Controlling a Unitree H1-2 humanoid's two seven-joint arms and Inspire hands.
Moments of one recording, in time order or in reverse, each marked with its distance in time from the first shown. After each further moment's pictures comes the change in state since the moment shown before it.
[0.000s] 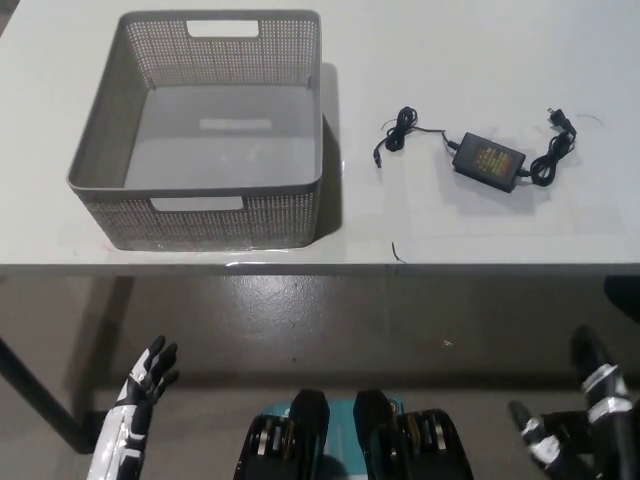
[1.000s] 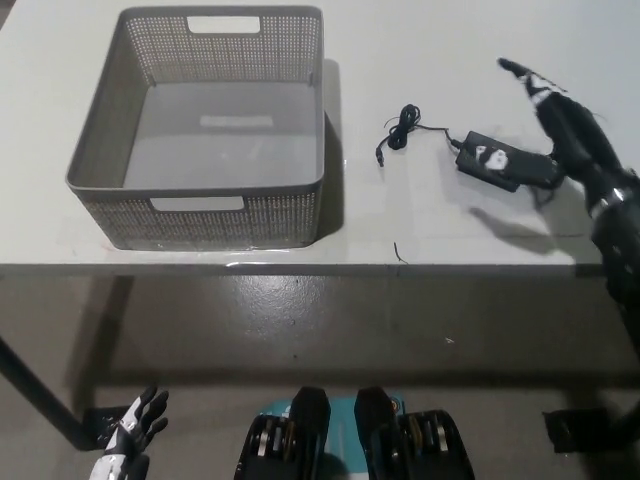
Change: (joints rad) left_arm 0.119 0.043 0.001 0.012 -0.009 -0.075 -0.031; right_arm -0.970 -0.336 0.269 0.643 -0.375 0.422 0.183
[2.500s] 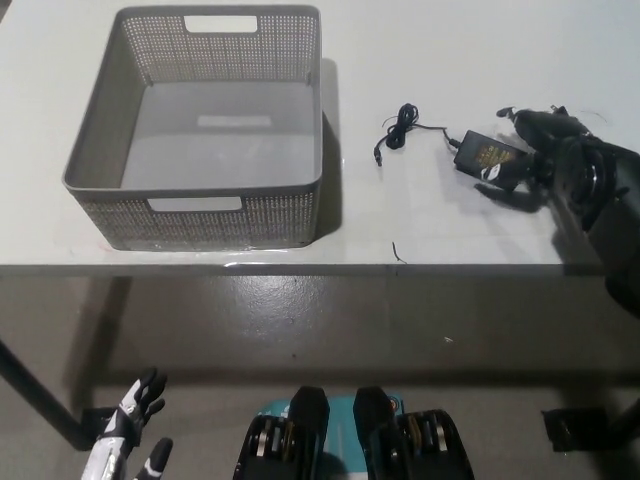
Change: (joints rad) left_arm -0.055 0.006 0.019 0.008 0.039 -0.008 -0.004; right_arm -0.329 0.049 0.284 0.726 -0.116 0.012 0.014
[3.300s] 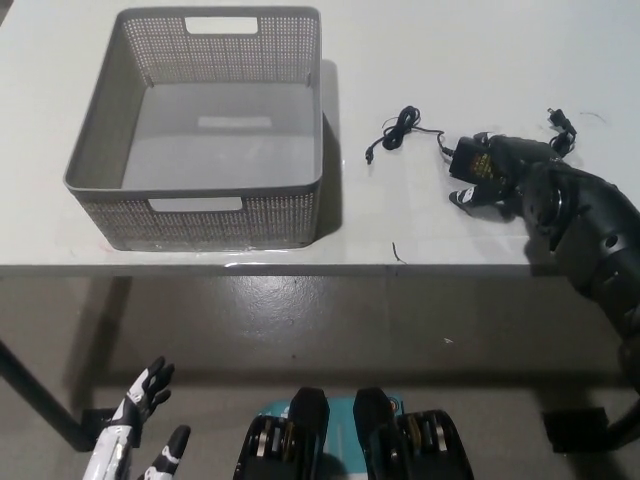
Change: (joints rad) left_arm -0.030 0.001 -0.007 -0.024 0.019 0.041 -0.007; right_arm -0.014 0.079 -0.003 0.162 0.015 -0.025 -0.083
